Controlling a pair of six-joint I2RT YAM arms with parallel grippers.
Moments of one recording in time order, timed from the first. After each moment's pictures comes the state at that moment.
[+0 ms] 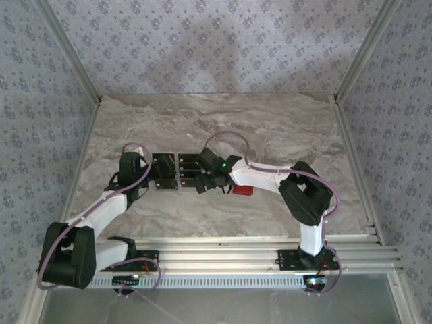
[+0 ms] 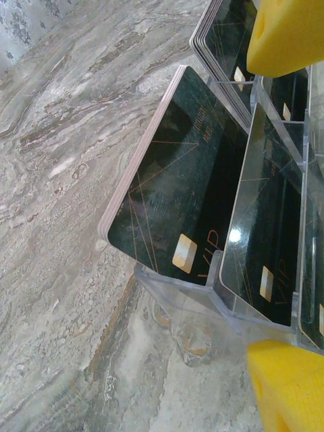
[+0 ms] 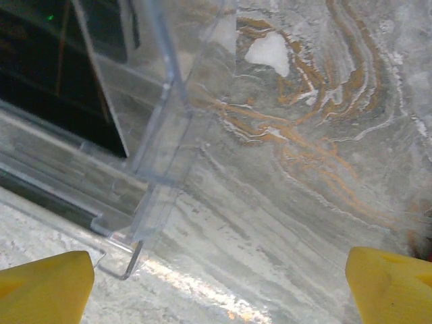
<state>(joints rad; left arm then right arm) -0.20 1.16 0.47 0.07 0.19 -0.67 0.90 1.88 1.28 -0.54 0.15 0.46</state>
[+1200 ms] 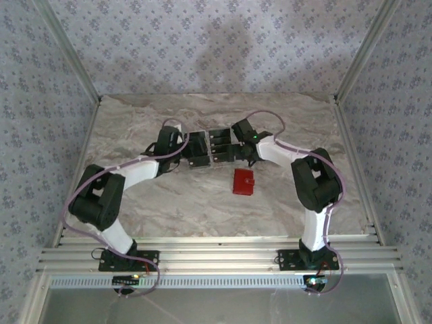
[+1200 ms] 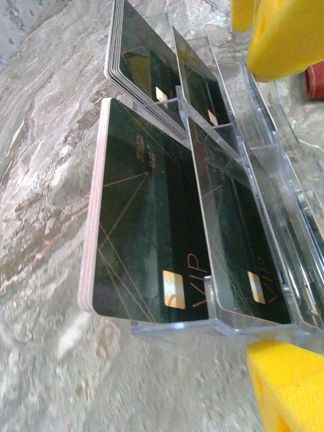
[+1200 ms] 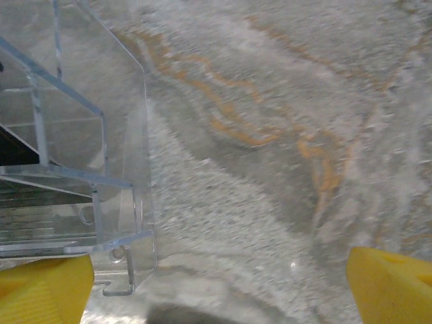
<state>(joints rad) -0.46 1.69 0.93 0.13 0.14 -0.66 0.51 1.91 1.31 -0.53 0.17 0.41</state>
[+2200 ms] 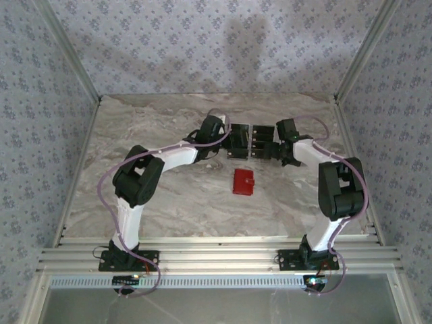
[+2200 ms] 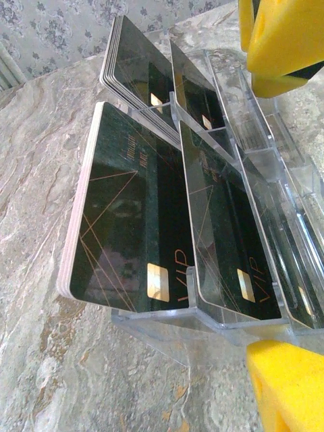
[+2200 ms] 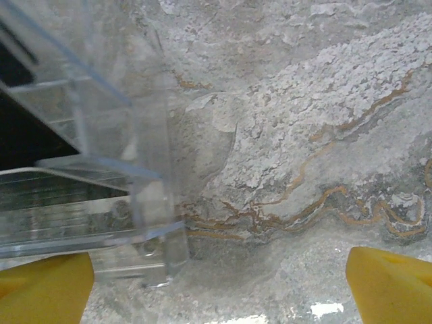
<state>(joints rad) -0.67 2.07 1.41 0.11 0.17 -0.69 0.19 1.72 1.09 -0.48 0.09 0.40</state>
